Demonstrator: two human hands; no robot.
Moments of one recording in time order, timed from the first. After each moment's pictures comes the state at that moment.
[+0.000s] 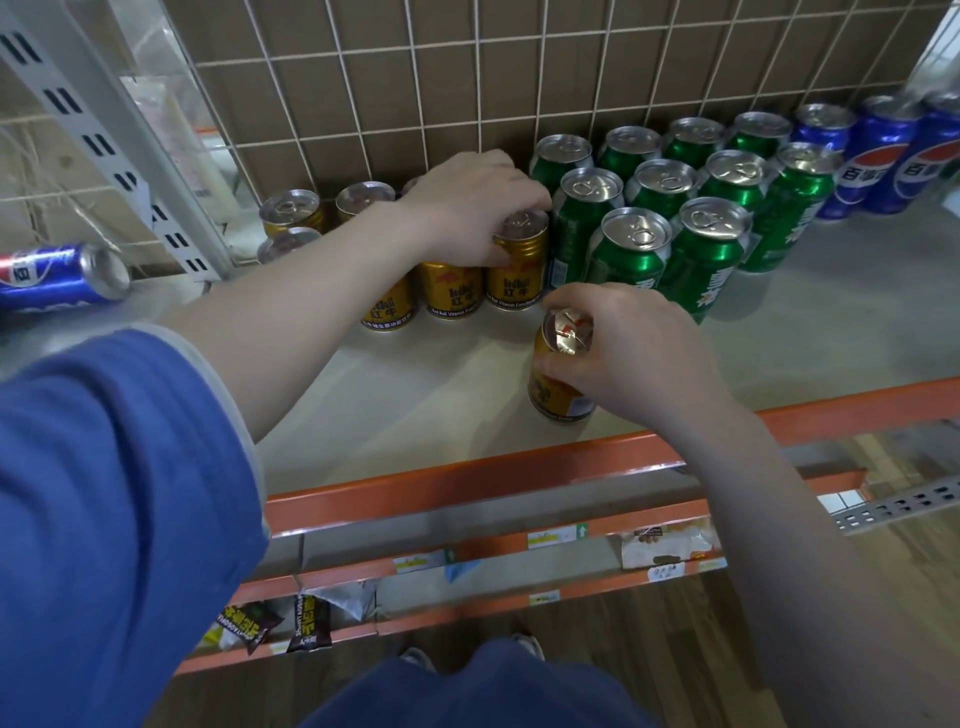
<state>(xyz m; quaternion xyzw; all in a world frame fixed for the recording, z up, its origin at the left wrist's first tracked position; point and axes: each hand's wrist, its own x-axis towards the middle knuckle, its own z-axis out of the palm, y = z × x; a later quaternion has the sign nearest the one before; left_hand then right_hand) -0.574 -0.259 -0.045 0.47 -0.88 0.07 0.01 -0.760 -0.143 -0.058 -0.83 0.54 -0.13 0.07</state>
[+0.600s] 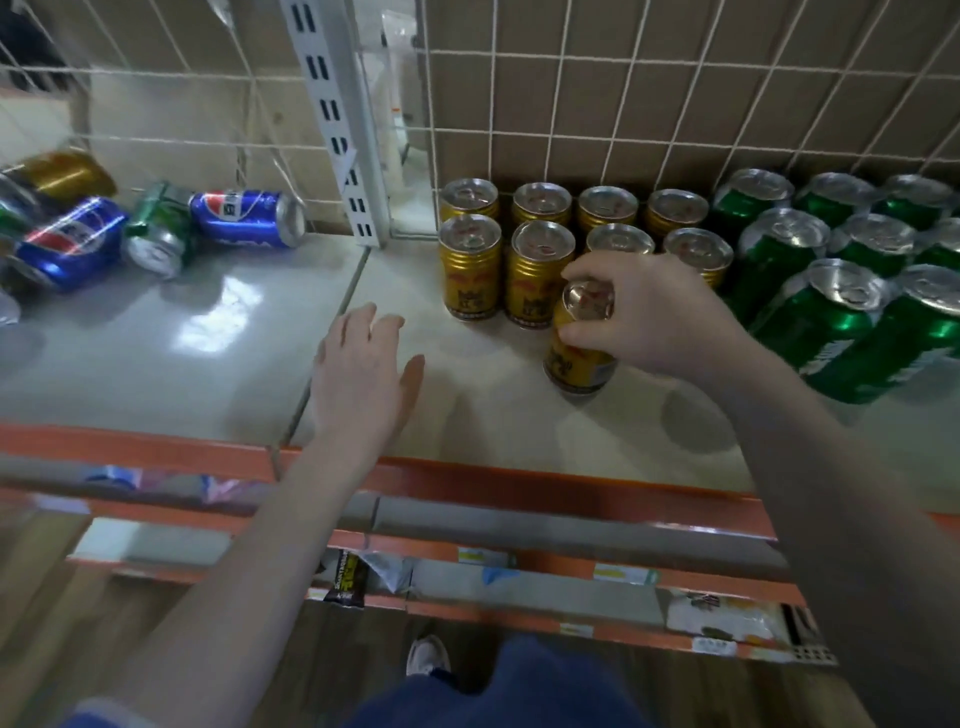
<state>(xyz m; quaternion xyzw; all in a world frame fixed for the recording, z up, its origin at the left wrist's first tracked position) -0.439 -0.064 -0.148 0.82 -0.54 0.10 0.18 -0.657 -0.176 -0.046 -0.90 0.39 -0.12 0.12</state>
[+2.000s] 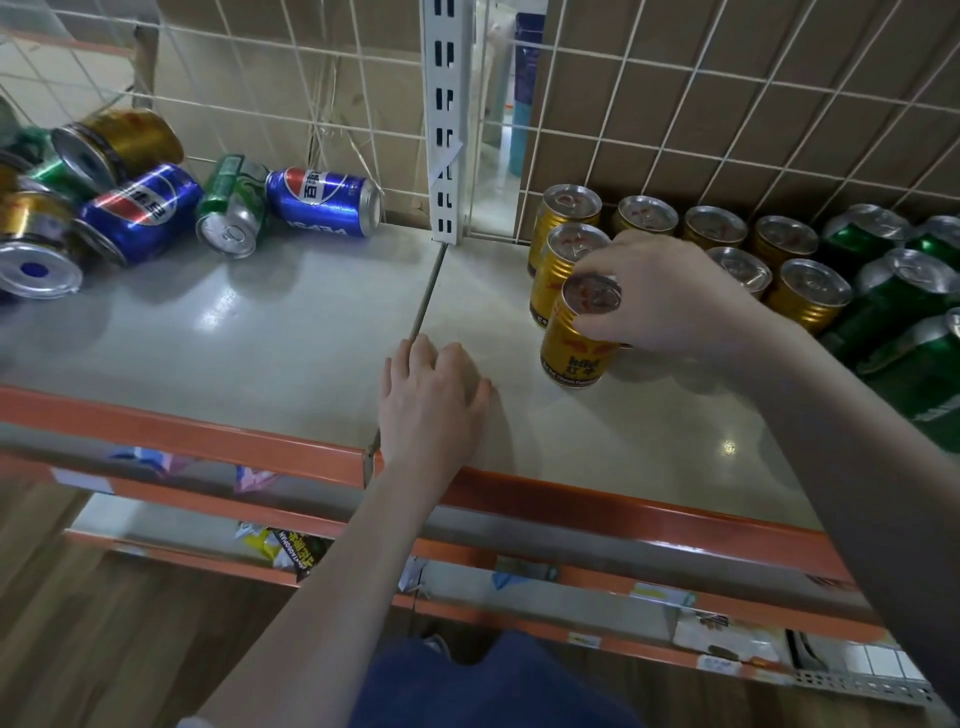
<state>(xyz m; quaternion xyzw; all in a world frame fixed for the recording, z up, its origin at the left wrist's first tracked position) -0.418 -0.044 -0.161 0.85 -0.49 -0.04 0.19 -0.562 -0.177 -0.037 -0.94 0.34 -0.01 0.02</state>
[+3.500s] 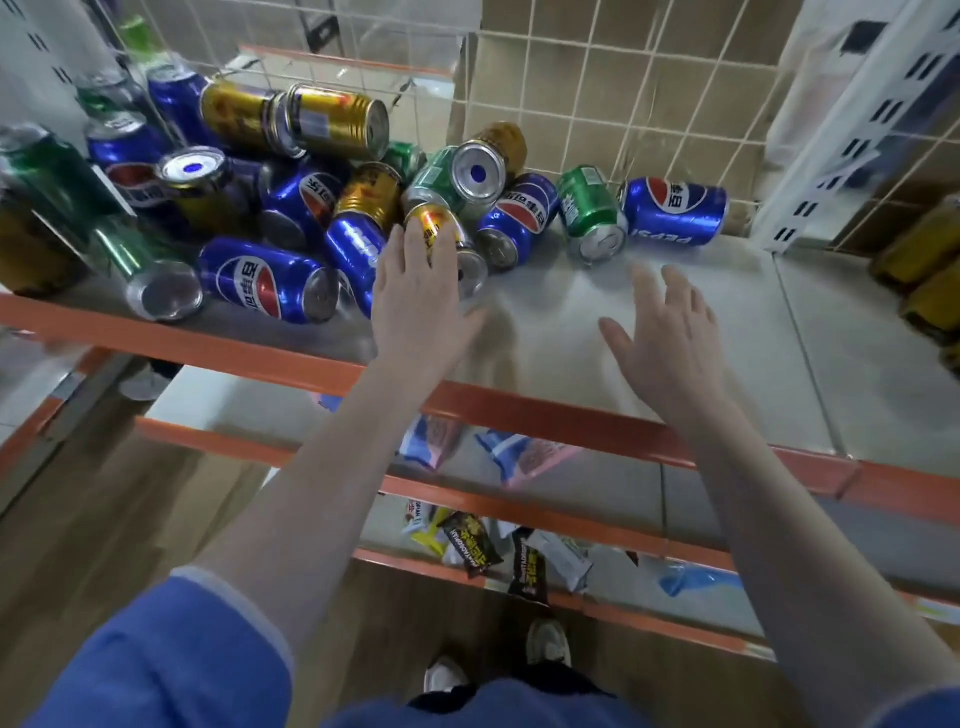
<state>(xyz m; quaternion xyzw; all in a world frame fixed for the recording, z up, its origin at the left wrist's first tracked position) -0.042 0.099 -0.124 0.84 -0.50 0.07 0.19 -0.239 0.007 -0.133 -0.85 0.49 -0.17 0.01</state>
